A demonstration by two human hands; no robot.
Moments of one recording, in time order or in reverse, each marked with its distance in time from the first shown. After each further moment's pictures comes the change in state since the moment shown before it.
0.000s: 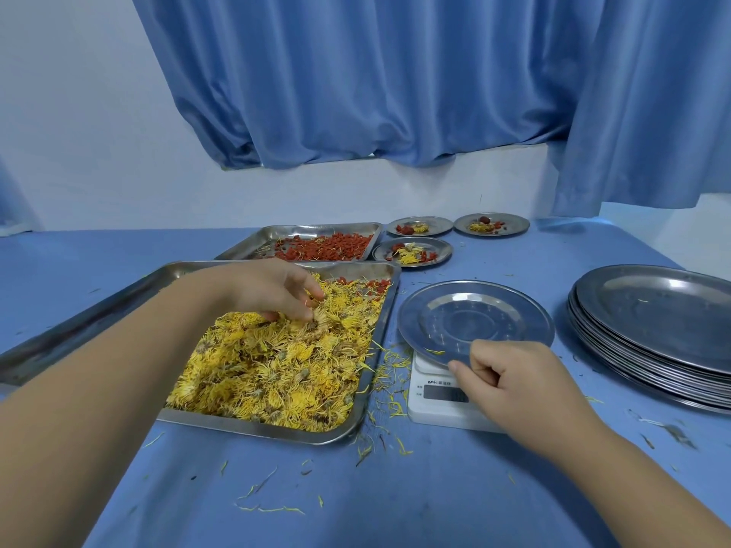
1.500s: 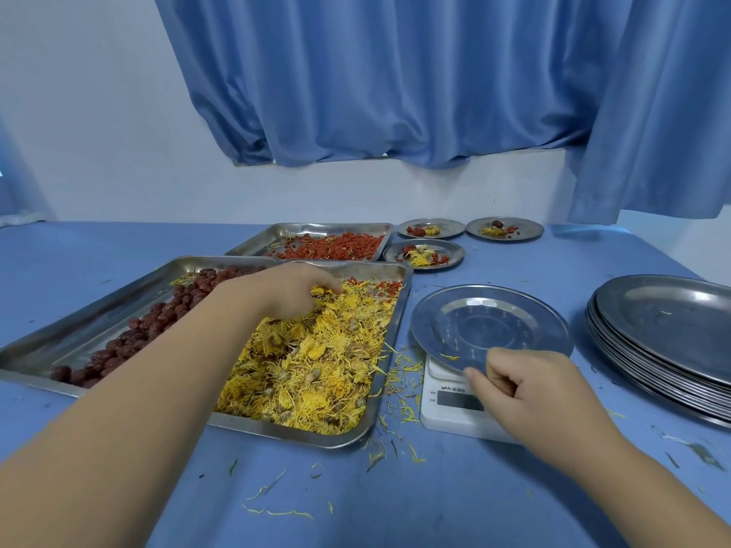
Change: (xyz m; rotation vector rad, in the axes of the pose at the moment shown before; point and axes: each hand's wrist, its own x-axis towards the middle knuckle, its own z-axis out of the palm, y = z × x) left_hand 0.017 0.003 0.016 0.344 0.184 0.008; right_hand 0.000 0.000 0.003 -0.017 0.005 -0.007
